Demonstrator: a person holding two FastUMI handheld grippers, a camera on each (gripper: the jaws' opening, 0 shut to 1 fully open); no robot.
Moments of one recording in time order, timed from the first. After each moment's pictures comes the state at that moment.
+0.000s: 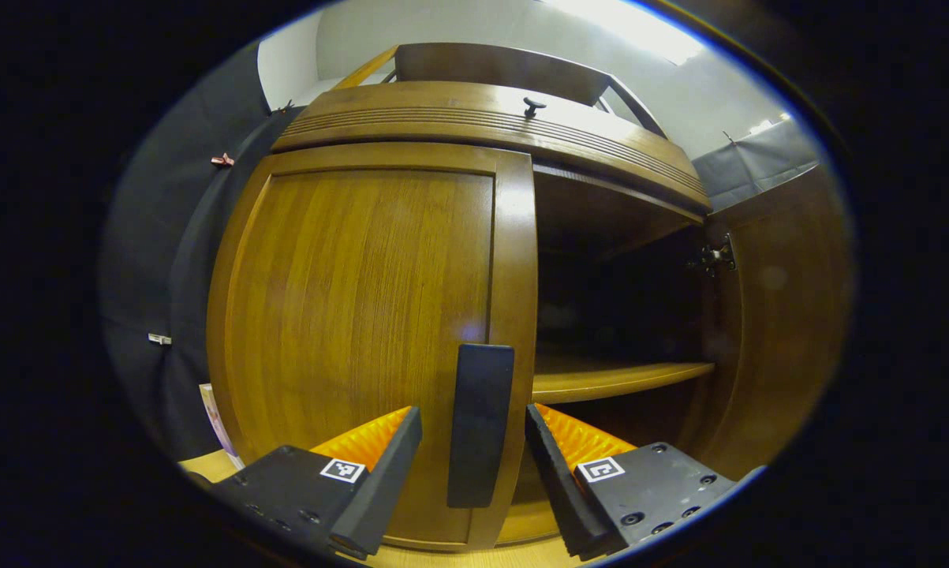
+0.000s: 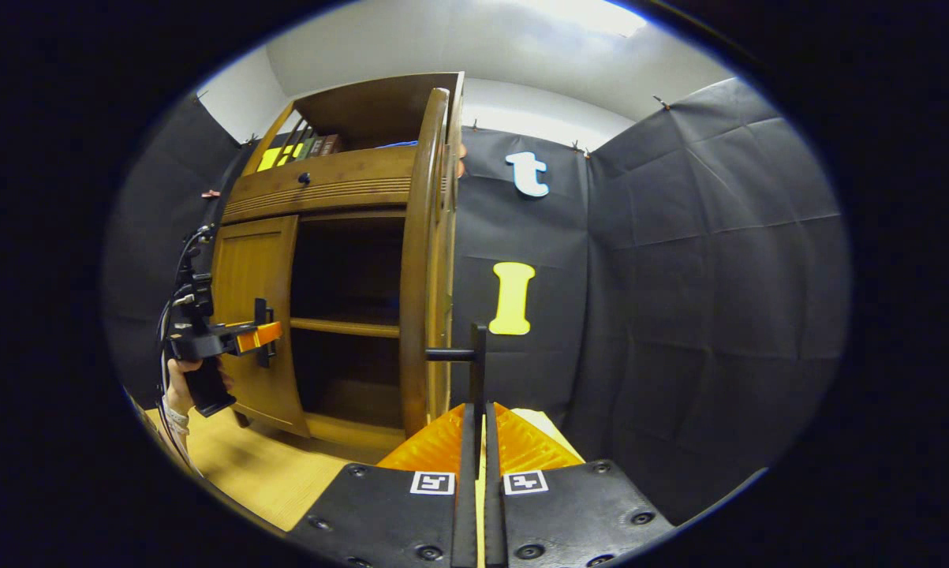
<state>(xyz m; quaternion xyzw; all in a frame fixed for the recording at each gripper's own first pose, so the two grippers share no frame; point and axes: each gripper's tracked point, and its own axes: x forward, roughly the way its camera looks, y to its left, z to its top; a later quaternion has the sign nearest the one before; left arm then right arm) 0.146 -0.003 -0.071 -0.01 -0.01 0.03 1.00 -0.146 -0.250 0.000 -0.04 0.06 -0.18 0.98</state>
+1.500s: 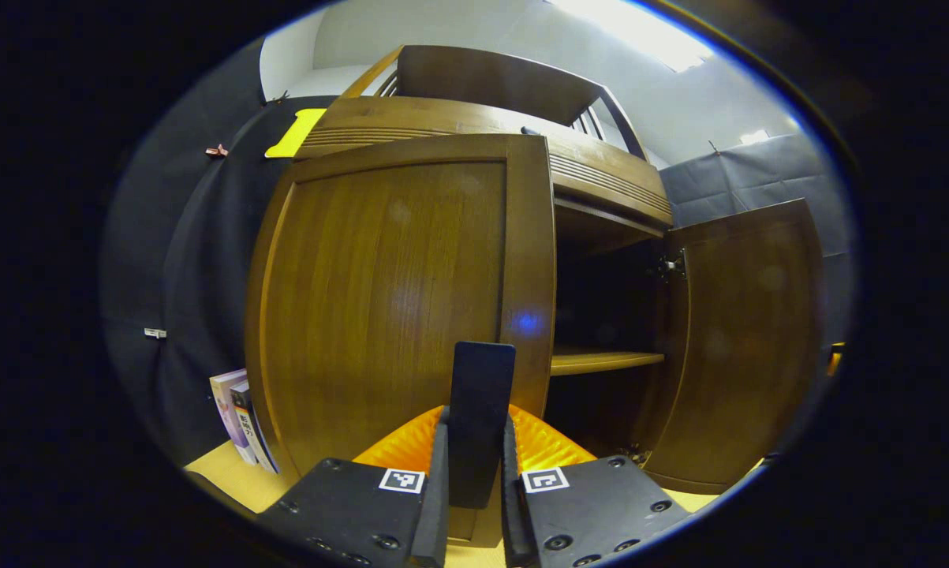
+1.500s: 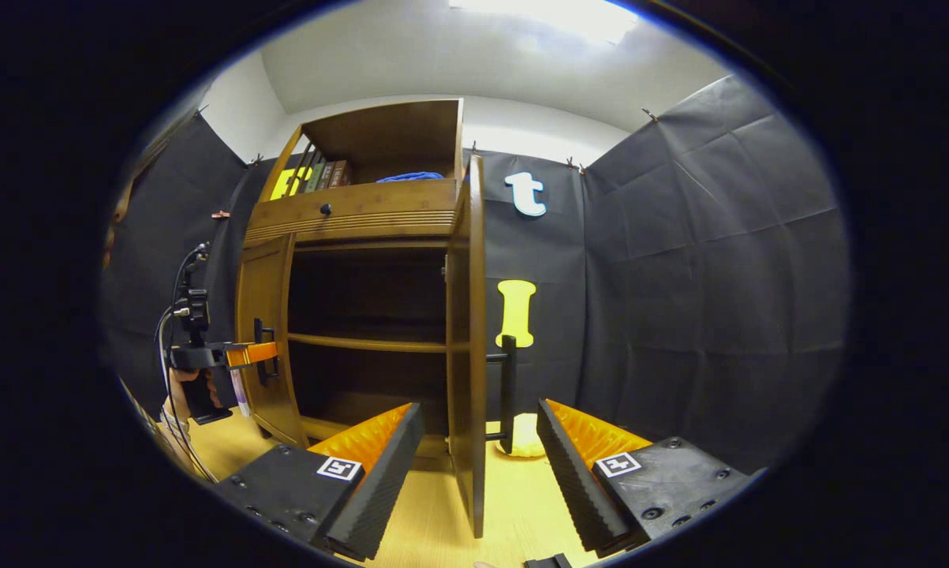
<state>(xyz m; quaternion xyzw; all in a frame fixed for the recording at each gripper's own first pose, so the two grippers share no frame) 0.058 0.004 -0.059 -0.02 0.01 -0.03 1.00 -0.193 -0.193 0.029 -0.03 0.03 -0.15 0.99</state>
